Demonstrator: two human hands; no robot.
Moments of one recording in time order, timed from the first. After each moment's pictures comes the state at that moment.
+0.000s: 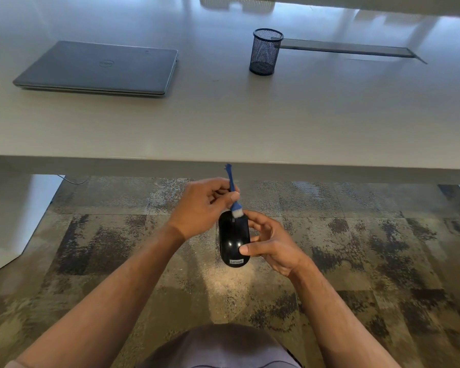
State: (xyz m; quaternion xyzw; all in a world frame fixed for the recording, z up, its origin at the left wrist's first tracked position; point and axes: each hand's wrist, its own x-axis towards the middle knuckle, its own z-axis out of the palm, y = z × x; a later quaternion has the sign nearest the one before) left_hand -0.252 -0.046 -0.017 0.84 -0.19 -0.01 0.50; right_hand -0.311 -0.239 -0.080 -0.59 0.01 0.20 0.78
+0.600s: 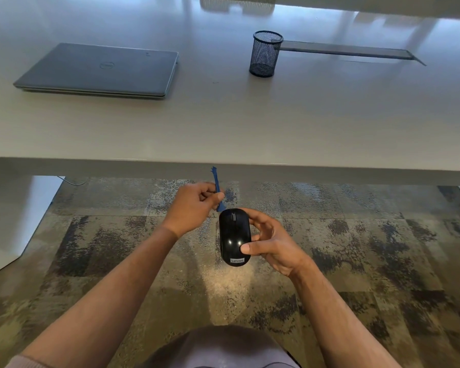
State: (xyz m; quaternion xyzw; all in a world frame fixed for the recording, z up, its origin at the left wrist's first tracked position) left_hand -0.232 -0.035 -0.041 0.86 -0.09 -0.07 0.50; right_hand -0.308 -0.239 -0.081 -0.58 0.00 0.19 0.79
